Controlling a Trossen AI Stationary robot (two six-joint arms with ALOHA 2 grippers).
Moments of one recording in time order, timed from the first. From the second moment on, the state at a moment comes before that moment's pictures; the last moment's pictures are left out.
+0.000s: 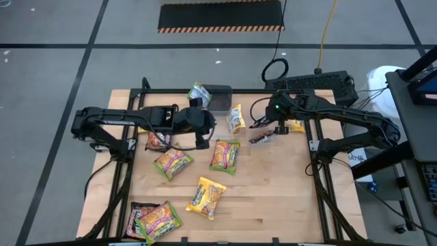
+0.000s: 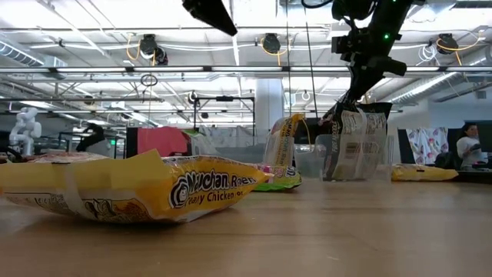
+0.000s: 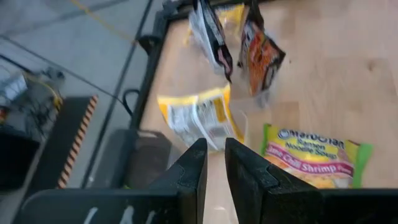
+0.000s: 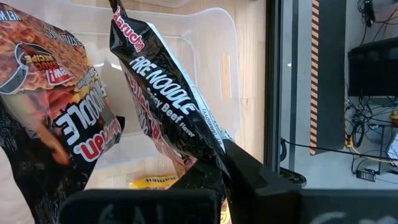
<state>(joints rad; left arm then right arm) 0.00 1.51 1.45 -0.64 -0.37 0.19 -0.39 1.18 1.01 -0.92 0.31 -0.51</state>
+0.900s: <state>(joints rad) 0.08 1.65 1.45 -0.29 -0.36 0.34 -0.39 1.18 1.01 -0.91 0.31 -0.51</state>
